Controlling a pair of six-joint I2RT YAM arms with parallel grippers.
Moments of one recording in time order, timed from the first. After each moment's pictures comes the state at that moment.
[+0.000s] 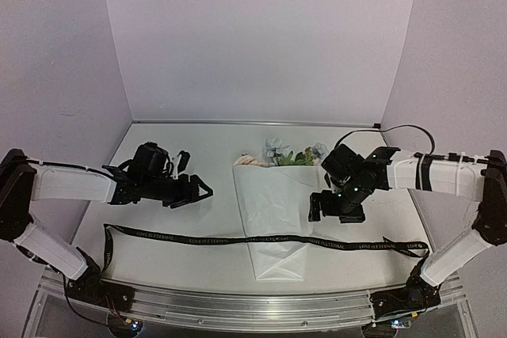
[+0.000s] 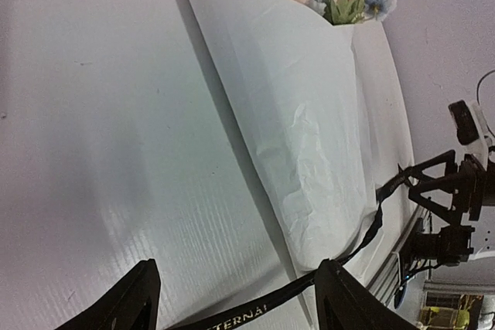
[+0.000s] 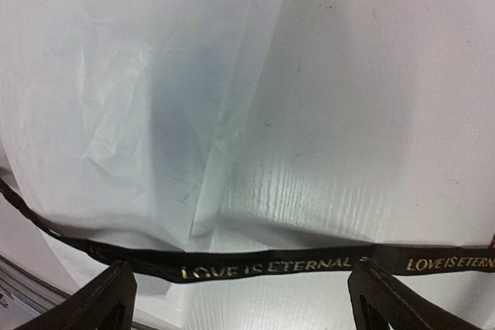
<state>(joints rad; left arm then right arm) -0.63 1.41 0.68 0.04 0.34 -0.68 0.74 1.49 1.00 -0.79 0.00 0.72</state>
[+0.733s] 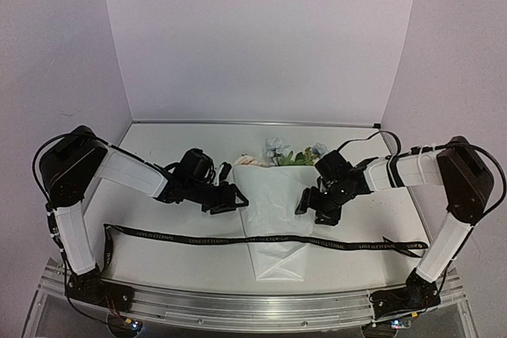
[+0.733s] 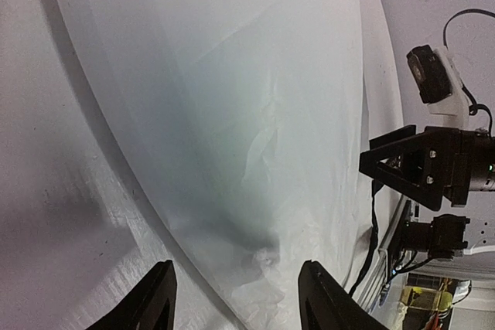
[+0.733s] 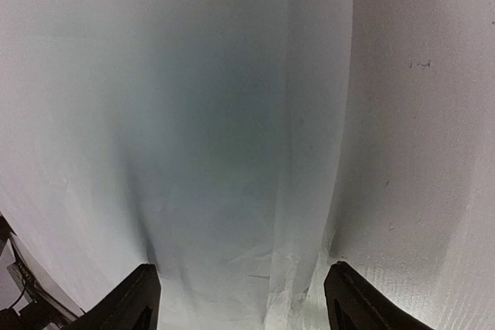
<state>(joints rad) -0.76 1.87 0.94 0.21 0.45 -0.77 0.64 1.72 0.95 -0.37 -0.18 0.91</state>
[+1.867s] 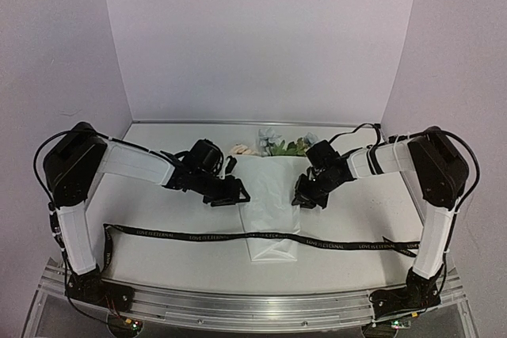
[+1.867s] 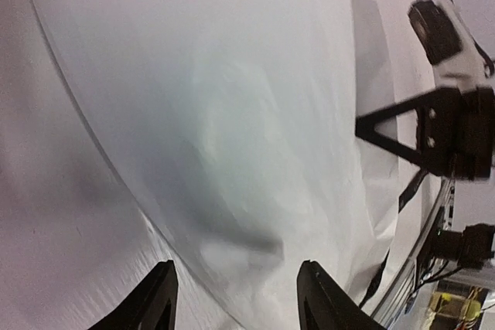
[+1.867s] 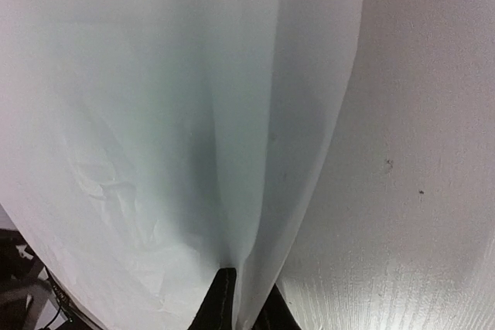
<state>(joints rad) -0.77 1.91 1.12 -0.05 0.36 -0.67 0.59 1.94 1.15 -0.32 -0.26 0.92</state>
